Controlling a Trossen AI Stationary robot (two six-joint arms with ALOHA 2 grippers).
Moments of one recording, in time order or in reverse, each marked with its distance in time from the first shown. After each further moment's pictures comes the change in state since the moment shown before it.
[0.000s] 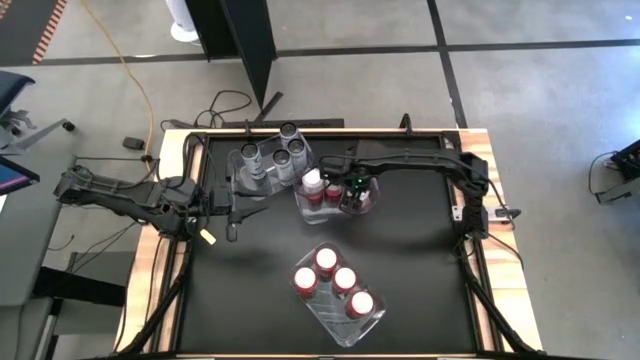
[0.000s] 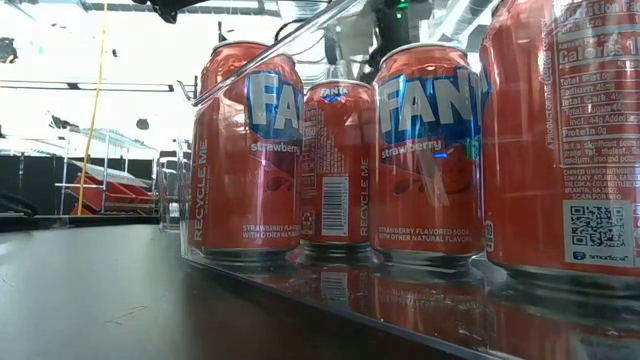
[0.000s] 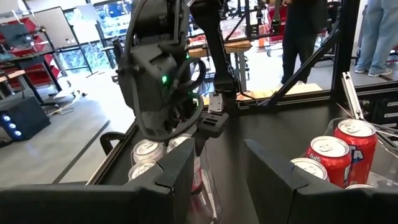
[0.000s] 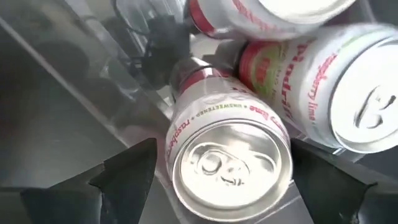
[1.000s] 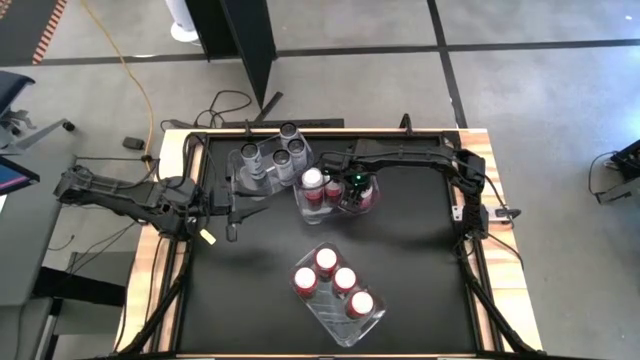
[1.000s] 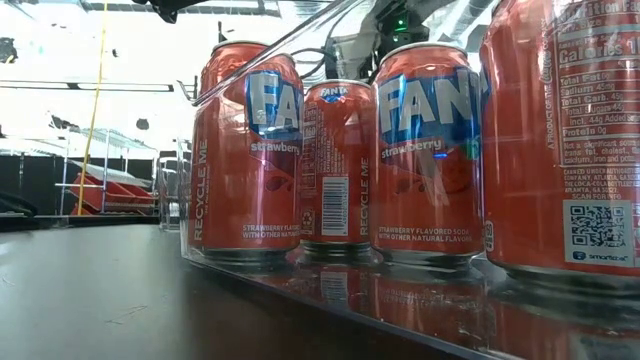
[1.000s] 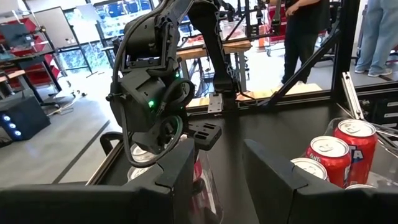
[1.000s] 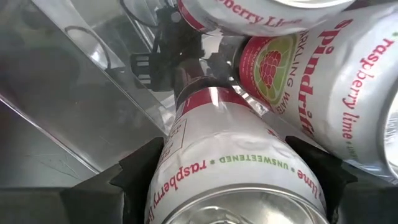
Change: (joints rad) left arm 0.000 0.000 0.000 0.000 0.000 0.000; right arm -0.063 0.023 -0.076 0.071 -0.036 -0.015
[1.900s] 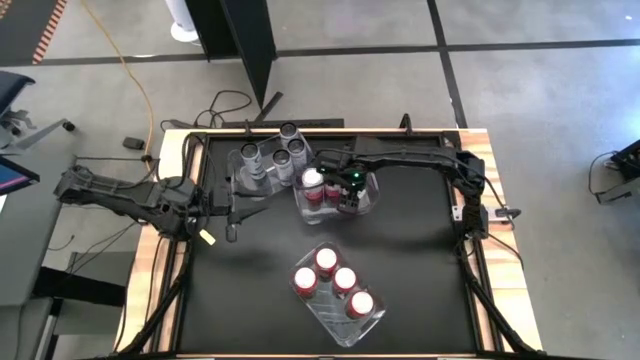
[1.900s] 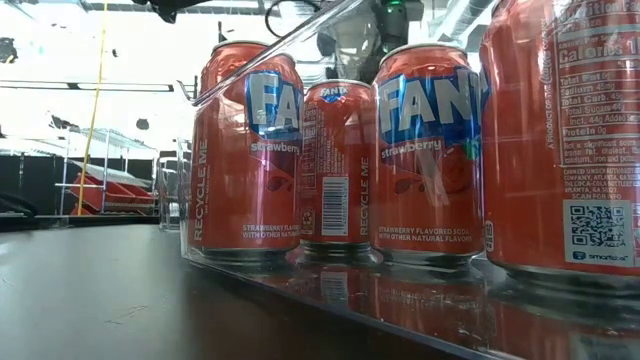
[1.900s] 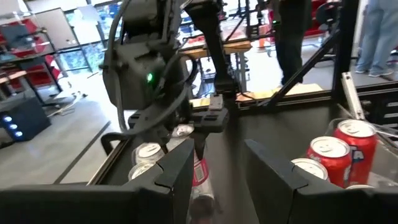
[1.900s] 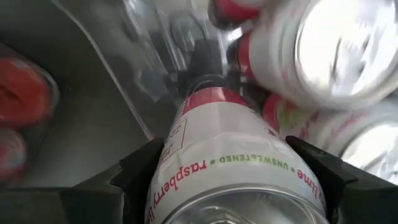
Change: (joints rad) left arm -0.005 0.000 0.000 0.002 -0.012 0.003; right arm 0.038 0.001 0.133 -0.020 -0.105 -0.145
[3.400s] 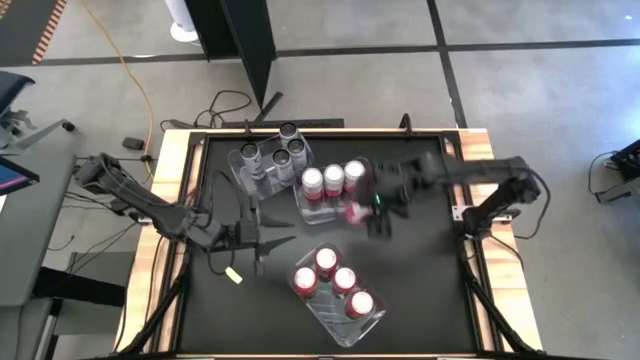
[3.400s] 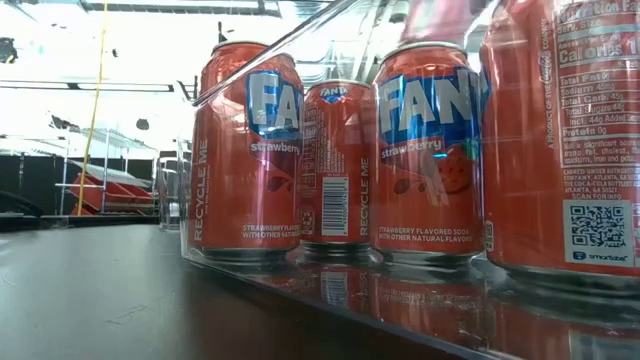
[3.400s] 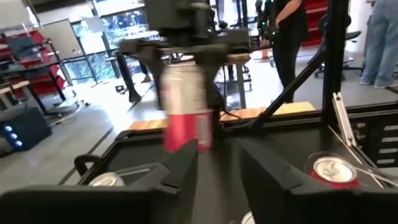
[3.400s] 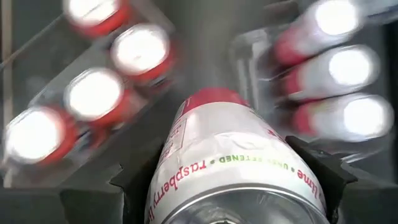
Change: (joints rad) left arm -0.289 0.453 0.154 0.350 -0.304 -0.011; right arm 0.404 -0.372 0.014 -0.055 0.180 0.160
